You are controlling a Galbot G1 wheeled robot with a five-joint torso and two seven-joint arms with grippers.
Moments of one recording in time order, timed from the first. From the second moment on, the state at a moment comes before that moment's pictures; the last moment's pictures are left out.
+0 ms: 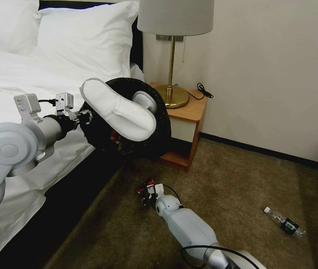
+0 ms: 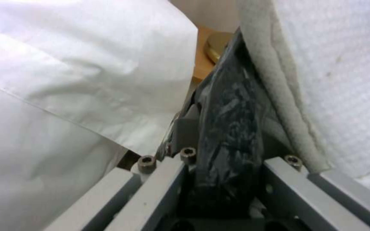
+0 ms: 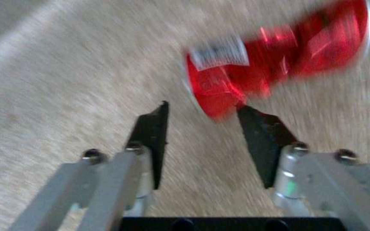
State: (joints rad) left arm 0.74 -0.65 -0.43 -2.11 -1.58 0.70 -0.56; right arm -0.67 1.61 -0.18 0.85 0.47 -0.40 0.06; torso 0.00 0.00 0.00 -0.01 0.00
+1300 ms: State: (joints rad) left arm 0.73 -0.64 -0.43 -2.13 -1.59 0.69 -0.56; right arm -0.63 1.61 -0.17 0.70 0.13 -0.21 -0.03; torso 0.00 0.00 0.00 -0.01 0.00
